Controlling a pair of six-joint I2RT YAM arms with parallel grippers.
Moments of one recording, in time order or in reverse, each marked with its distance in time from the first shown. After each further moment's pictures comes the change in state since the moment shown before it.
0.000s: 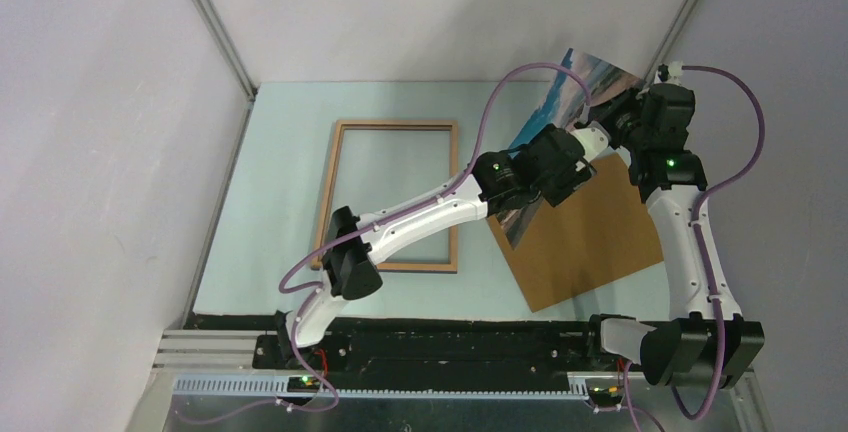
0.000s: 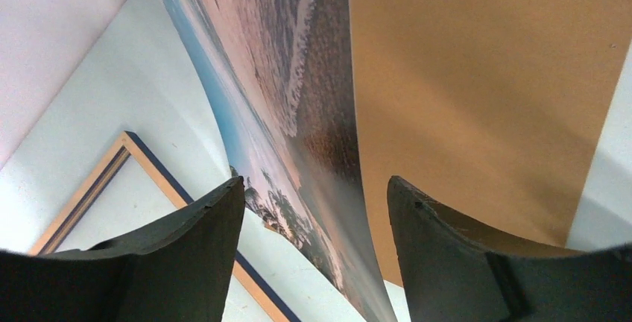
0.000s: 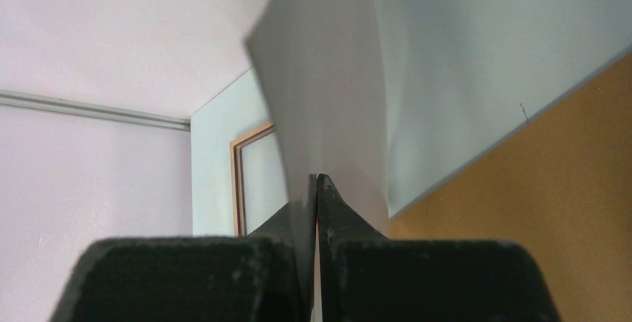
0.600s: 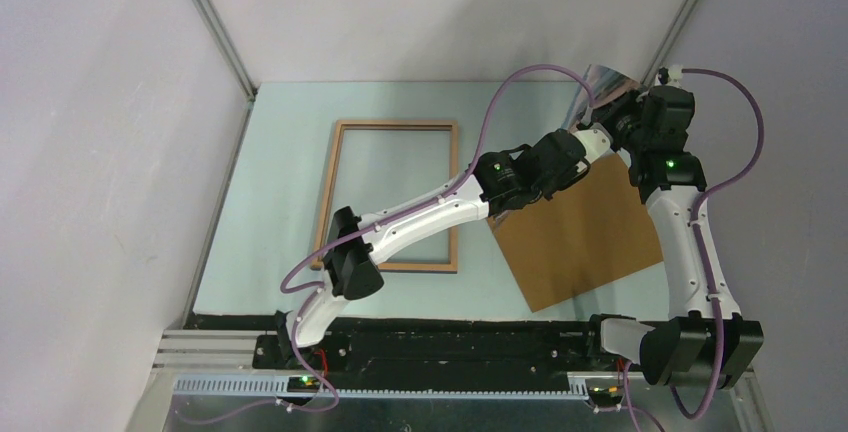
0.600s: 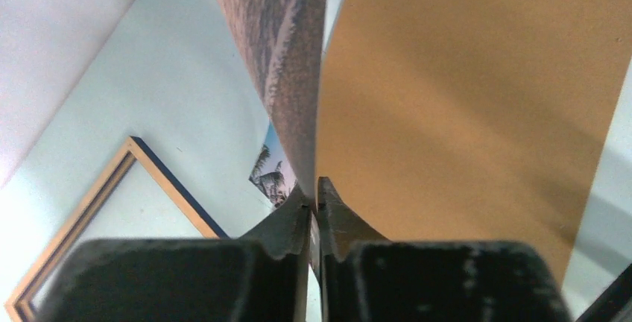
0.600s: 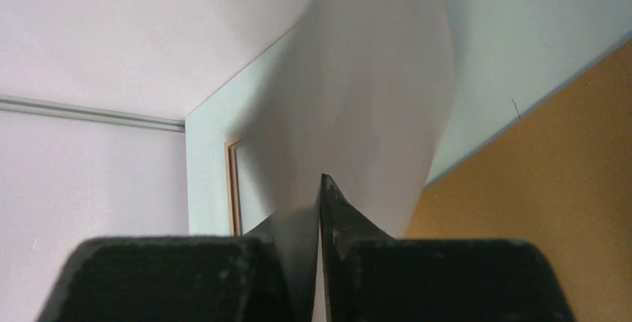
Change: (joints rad) left arm -0.002 0.017 0.019 -0.003 -0.005 0.033; right arm -0.007 -0.002 -0.018 0.002 0.000 -0.001
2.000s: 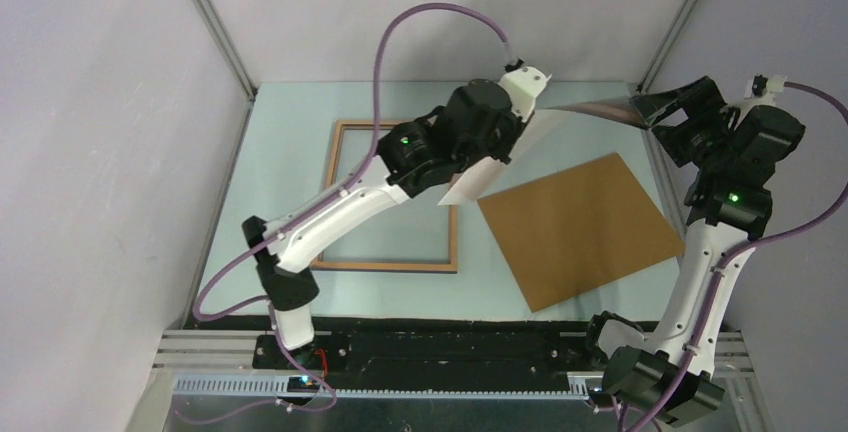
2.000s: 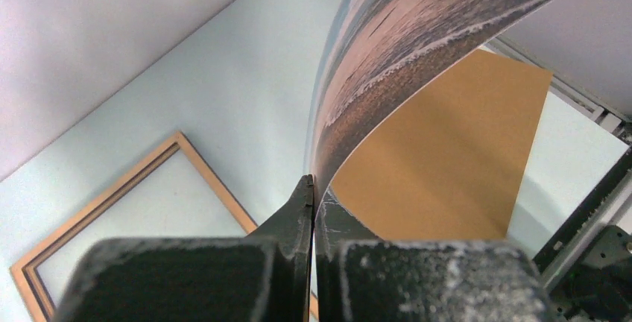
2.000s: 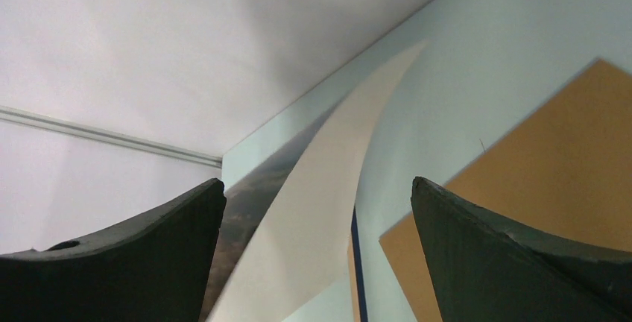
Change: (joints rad) left arm 0.082 -0.353 -0.126 -0.013 0.063 -0.101; right arm -0.422 -0.170 0.079 -0.123 -0.354 -0.052
